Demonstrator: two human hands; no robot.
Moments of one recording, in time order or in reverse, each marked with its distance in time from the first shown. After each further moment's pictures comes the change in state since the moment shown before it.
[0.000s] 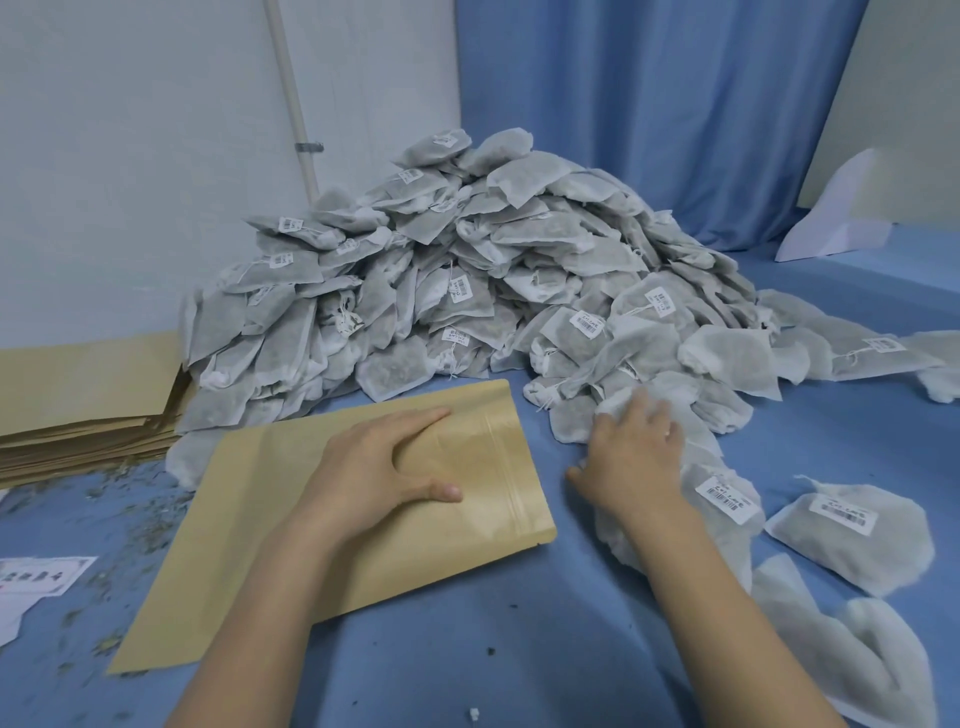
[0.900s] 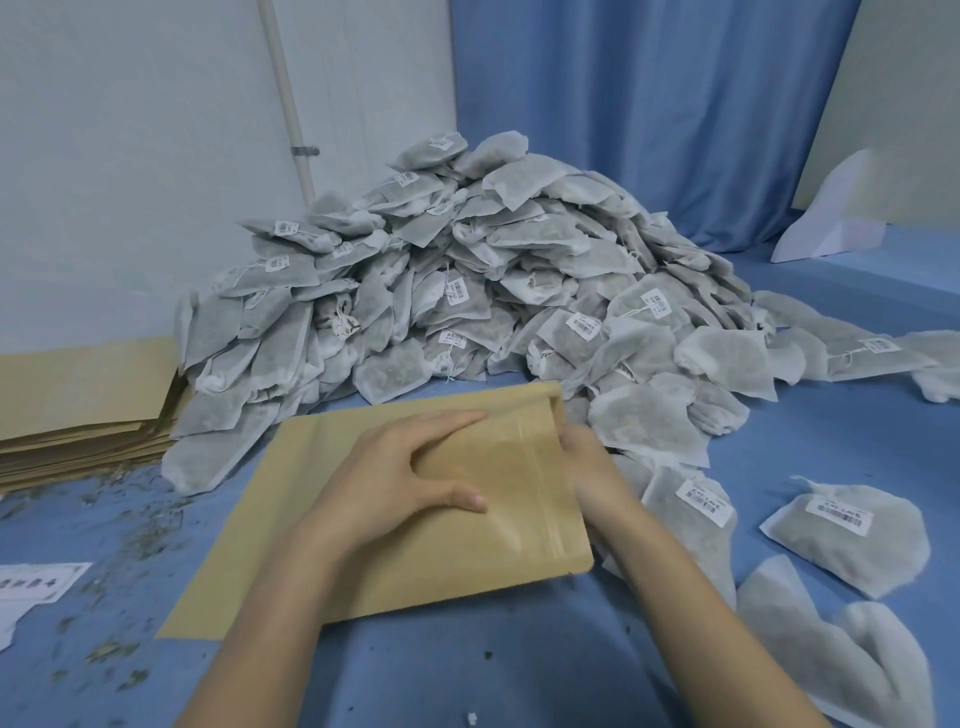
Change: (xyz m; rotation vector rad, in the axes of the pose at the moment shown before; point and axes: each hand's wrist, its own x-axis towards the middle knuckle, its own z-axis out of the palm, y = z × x) left_hand -0.001 0.015 0.003 -0.113 -0.074 0.167; right_hand -0.015 -0.023 -0.005 1.340 -0.129 -0.313
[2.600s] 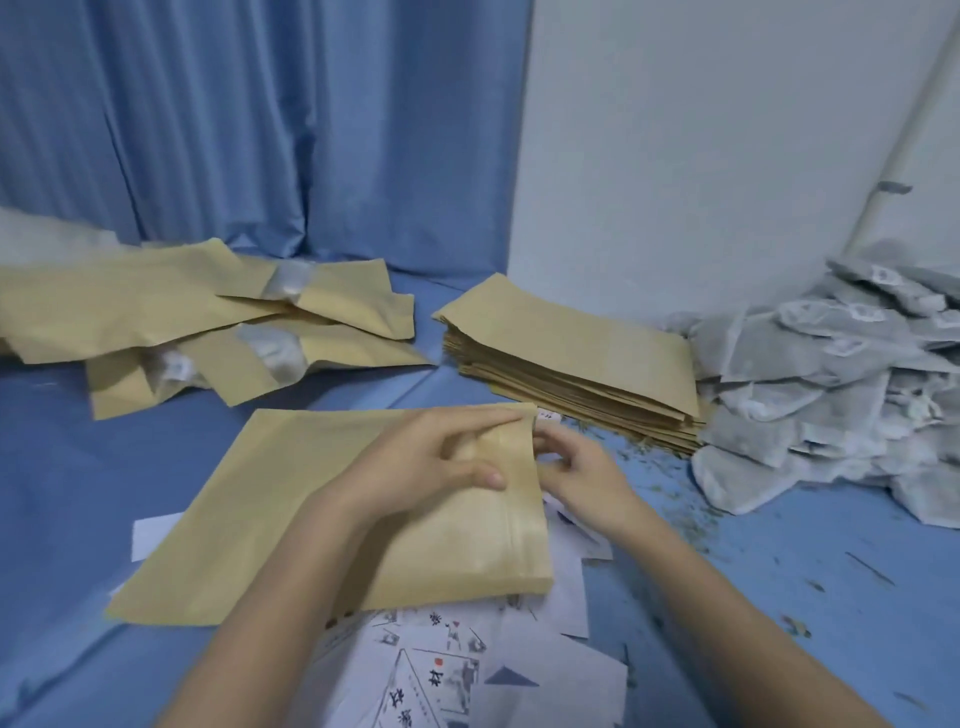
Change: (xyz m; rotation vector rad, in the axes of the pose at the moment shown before) left_hand -0.282 -0.148 -0.257 0.099 0.428 -0.422; right_hand -0.009 -0.113 0.416 -0.132 -0.874 -0.345
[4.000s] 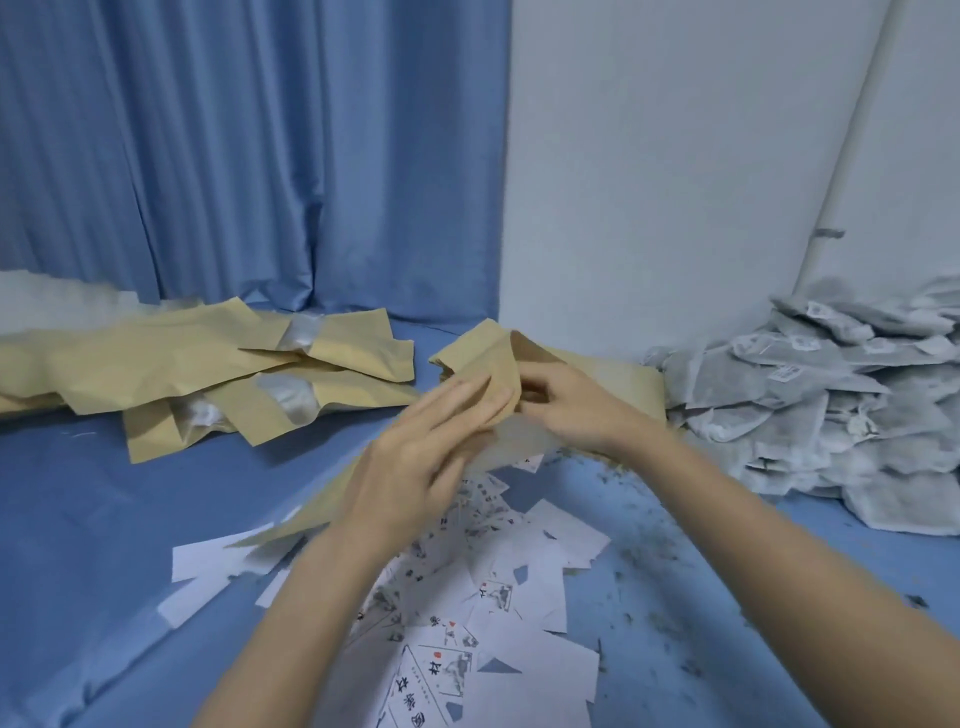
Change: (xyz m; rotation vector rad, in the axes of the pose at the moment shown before) left_hand -0.035 0.066 -0.001 0.415 0.556 0.464; right_hand -0.006 -0.103 -0.052 -0.225 -0.081 -0.335
